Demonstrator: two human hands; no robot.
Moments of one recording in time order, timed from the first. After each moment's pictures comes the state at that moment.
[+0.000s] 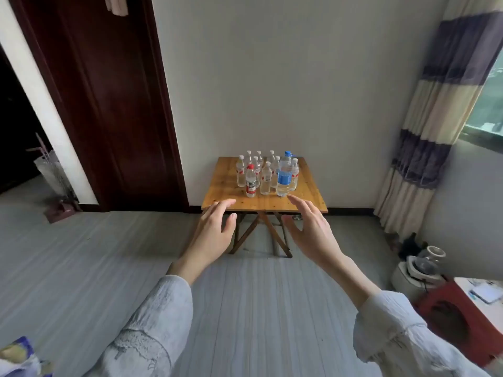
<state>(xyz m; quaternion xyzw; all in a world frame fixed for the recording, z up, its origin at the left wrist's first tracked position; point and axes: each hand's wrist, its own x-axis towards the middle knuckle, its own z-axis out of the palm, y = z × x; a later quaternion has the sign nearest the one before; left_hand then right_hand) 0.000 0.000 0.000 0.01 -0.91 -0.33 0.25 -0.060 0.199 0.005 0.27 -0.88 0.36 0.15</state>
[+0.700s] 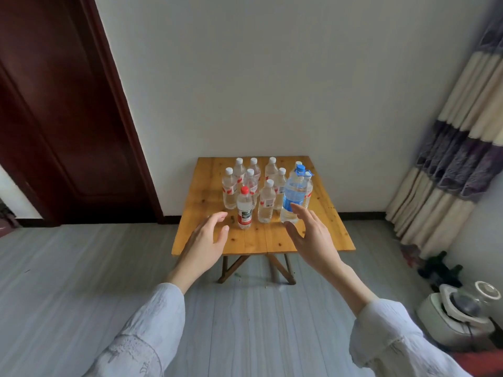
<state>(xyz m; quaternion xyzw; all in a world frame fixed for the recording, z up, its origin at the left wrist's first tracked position) -0.442 -0.170 -0.083 0.04 -0.90 -0.40 0.16 -0.489 0.053 -0.061 0.20 -0.90 0.37 0.13</state>
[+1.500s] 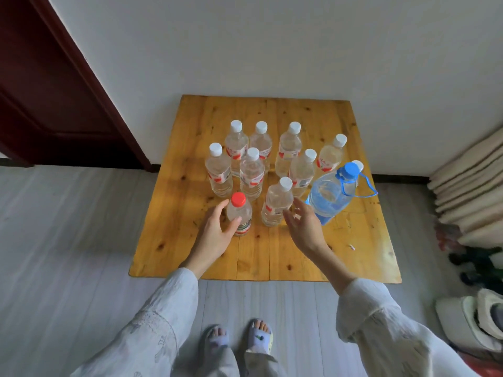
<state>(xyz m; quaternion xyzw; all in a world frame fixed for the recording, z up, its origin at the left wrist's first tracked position) -0.762 -0.213 -0.238 0.17 -0.84 -0.51 0.06 -0.835 -0.029 -0.221 0.06 -0.89 0.45 -0.10</state>
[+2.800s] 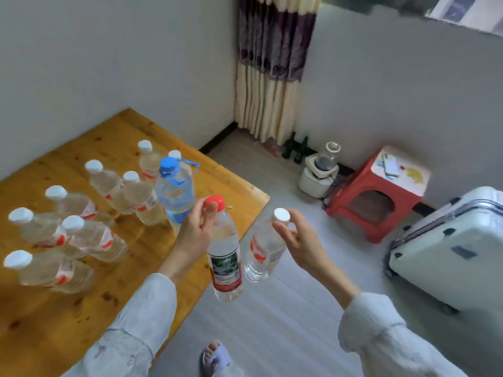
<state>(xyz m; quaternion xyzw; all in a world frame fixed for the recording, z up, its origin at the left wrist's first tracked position) -0.806 -0.072 -0.171 -0.26 -0.78 -0.54 -0.17 -0.664 0.090 -0.181 -0.25 -0.81 0.51 0.14</state>
